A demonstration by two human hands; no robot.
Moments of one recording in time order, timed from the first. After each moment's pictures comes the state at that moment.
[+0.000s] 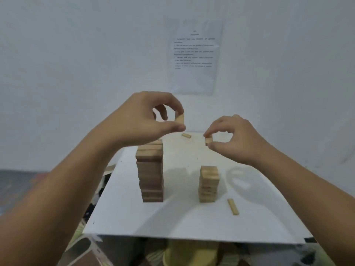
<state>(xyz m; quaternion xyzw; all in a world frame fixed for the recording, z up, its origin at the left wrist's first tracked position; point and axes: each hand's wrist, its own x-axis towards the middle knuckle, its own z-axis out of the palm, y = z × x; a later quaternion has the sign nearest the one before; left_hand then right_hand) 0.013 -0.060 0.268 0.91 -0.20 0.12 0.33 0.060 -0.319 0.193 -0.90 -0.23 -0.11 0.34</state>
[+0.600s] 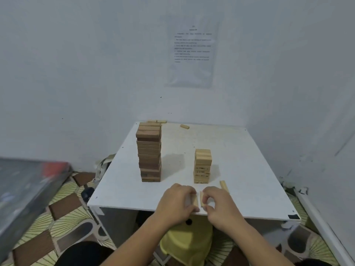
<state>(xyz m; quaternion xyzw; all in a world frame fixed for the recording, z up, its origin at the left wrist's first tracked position) -0.044 -0.139 -0.023 0.95 -0.14 -0.01 0.27 -0.049 -0.330 -0.022 -0.93 -0.12 0.02 0.33</state>
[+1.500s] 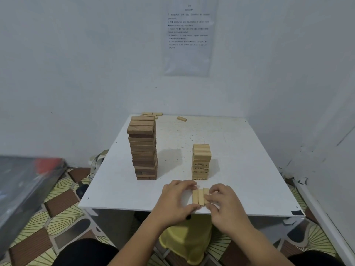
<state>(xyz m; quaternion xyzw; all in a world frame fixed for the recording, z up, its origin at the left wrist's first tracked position) -0.033 -0.132 -0.054 0.92 -0.13 -0.02 0.36 -0.042 -0.347 -0.059 -0.94 -0.13 -0.06 0.32</state>
